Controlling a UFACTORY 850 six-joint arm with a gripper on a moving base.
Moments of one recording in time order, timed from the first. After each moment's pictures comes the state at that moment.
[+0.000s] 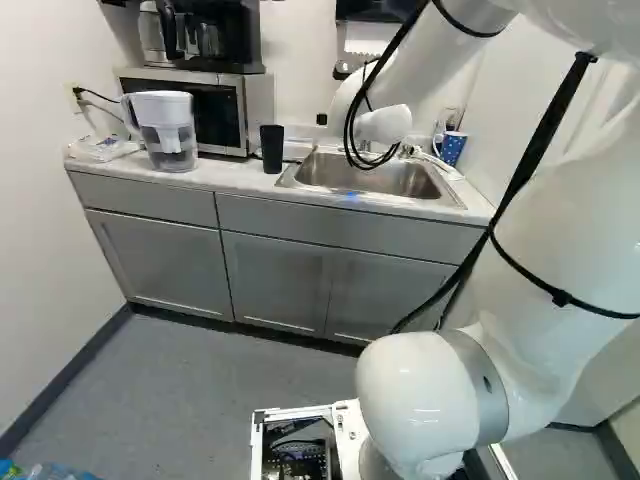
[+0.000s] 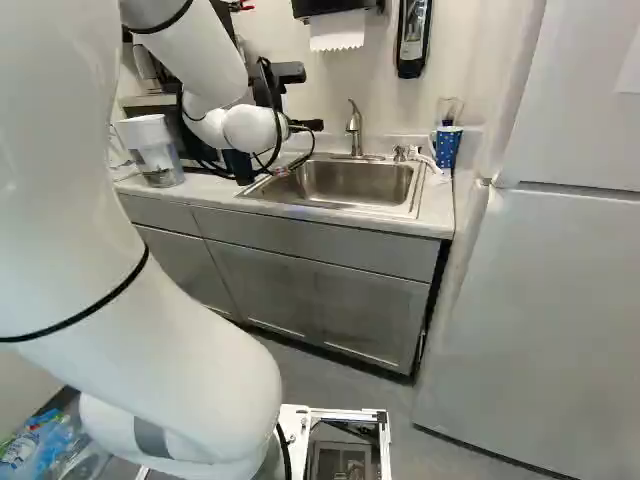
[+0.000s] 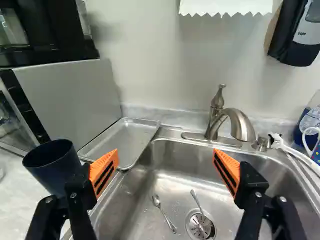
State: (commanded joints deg) arm 0.0 3.0 -47.2 0.0 30.7 0.0
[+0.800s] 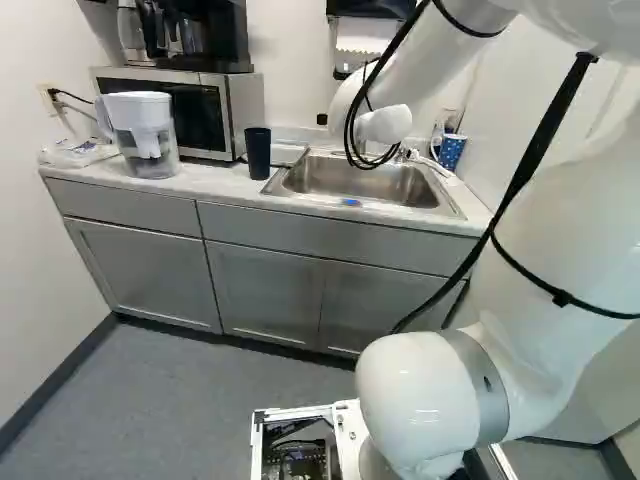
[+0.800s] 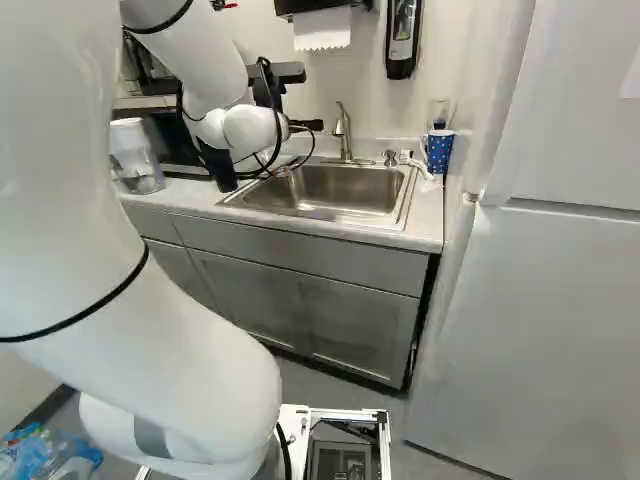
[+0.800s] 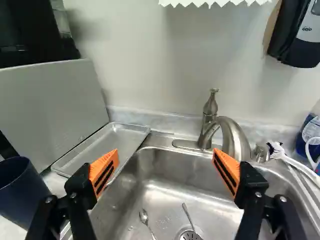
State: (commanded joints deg) arm 0.0 3.0 -47.2 0.0 30.7 0.0
